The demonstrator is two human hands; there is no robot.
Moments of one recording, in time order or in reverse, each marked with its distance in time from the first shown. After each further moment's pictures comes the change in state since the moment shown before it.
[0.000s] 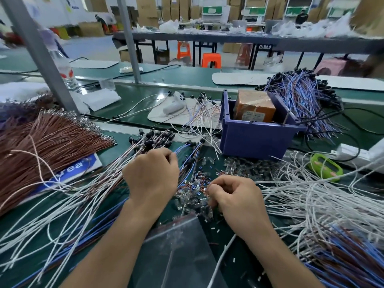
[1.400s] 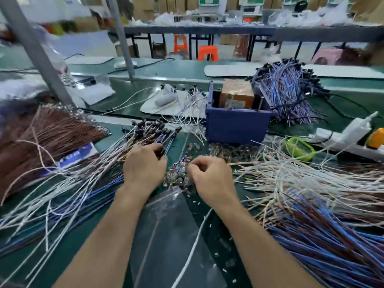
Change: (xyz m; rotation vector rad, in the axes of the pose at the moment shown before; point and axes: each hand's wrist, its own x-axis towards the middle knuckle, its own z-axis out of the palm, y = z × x) left_hand -0.015 -0.010 0.007 -0.011 -0.336 -0.062; right_hand 0.000 -0.001 0.006 -0.108 0.036 -0.086
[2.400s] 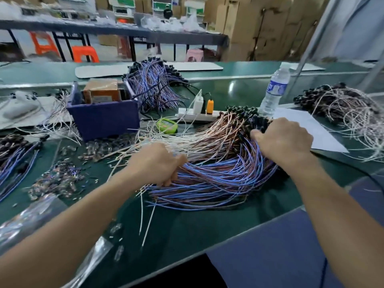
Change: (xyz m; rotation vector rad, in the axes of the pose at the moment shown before) left_hand -0.143 0.204 0.004 -0.170 -0.784 0.593; right_hand -0.146 0.057 -0.336 -1.091 0.682 0.704
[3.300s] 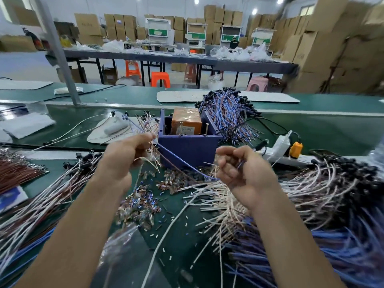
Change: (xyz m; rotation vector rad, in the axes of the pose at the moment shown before) left_hand 0.009 -0.157 -0.146 -1.139 0.635 -0.180; right_hand -0.063 -0.245 0.019 2.006 -1.156 0.084
